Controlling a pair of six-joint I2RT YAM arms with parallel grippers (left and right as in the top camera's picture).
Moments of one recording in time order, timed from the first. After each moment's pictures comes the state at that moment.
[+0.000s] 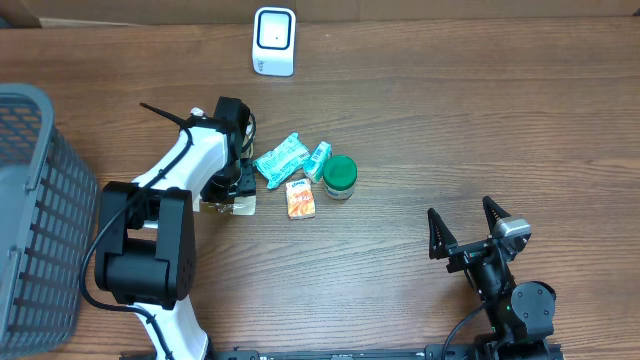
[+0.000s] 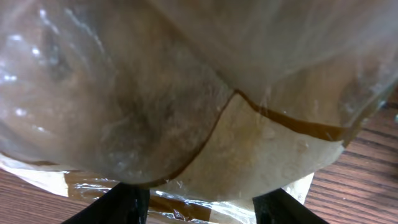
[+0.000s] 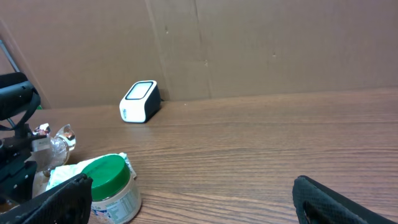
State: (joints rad) left arm -0.16 1.97 1.27 -0.90 -0.13 -0.36; right arm 0.13 0.01 0.02 -0.04 -0.14 0.17
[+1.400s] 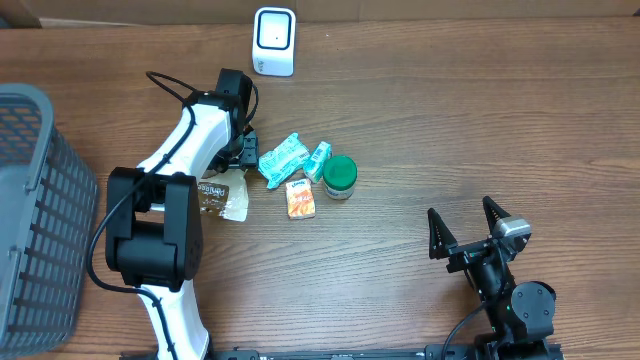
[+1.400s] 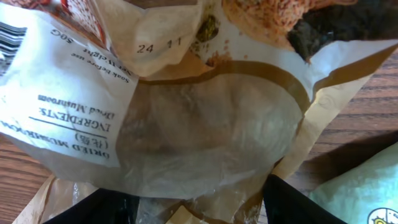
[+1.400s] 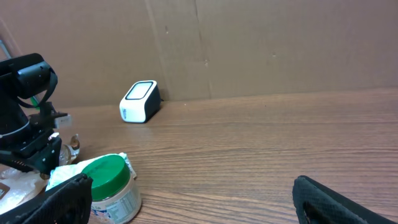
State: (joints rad) left arm -0.16 2.07 1.48 -0.90 -0.17 -0.23; right arm 0.13 0.01 0.02 -0.04 -0.14 0.17
